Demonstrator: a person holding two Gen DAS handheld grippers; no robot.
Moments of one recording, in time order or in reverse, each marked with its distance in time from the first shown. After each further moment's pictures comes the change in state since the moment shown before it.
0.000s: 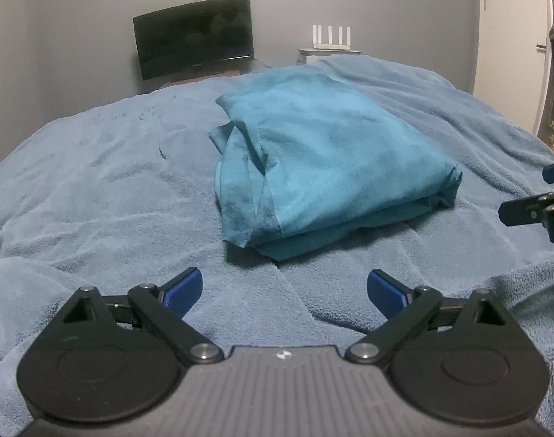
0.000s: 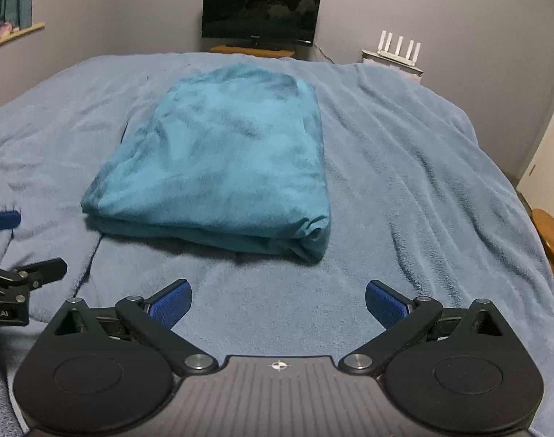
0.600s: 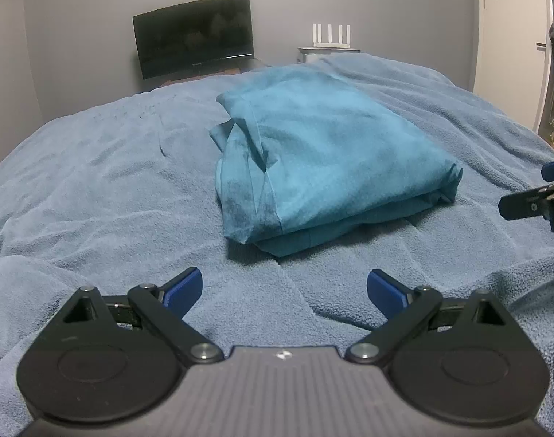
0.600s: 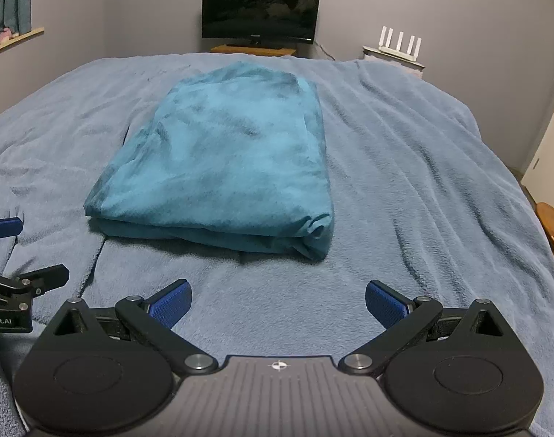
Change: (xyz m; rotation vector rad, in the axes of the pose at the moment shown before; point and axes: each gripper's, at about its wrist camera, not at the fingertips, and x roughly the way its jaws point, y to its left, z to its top) left arm -0.001 0.002 -0.001 0.002 0.007 -0.004; right arm 0.002 -0.009 0.002 0.020 0.007 0.028
